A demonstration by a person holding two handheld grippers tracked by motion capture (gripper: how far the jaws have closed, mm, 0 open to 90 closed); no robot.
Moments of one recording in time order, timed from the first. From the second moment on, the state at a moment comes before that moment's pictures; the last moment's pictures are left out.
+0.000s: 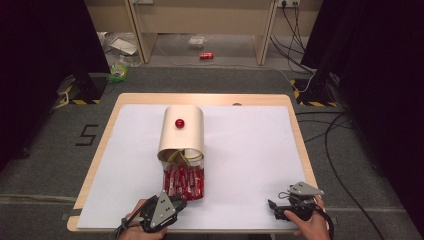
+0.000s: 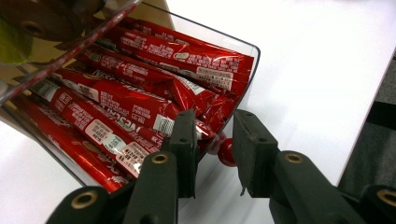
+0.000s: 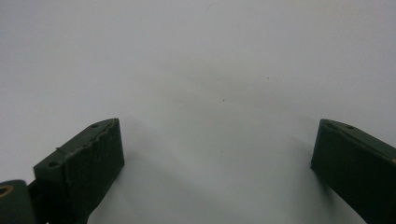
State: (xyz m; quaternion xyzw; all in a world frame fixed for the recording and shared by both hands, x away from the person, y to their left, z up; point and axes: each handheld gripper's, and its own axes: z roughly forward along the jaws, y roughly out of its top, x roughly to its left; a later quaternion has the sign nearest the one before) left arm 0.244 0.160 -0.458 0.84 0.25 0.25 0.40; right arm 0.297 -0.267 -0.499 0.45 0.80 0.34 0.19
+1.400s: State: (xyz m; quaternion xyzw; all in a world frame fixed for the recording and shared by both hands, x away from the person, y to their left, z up) left arm 0.231 0.157 -0.454 0.85 0.28 0.18 0.41; right arm 0.297 -0.266 -0.500 0.45 0.80 0.34 0.19
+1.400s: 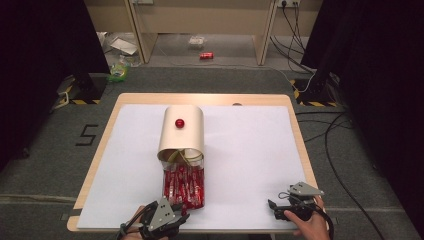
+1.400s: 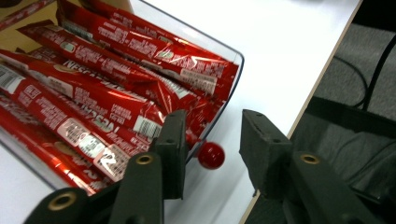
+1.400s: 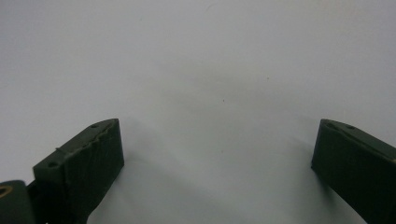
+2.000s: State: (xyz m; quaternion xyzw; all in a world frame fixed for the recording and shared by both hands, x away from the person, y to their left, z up) left arm 0.245 0.161 -0.439 0.80 0.34 0.19 0.45; right arm 0.297 -0.266 -0.500 0.45 0.80 0.34 0.19
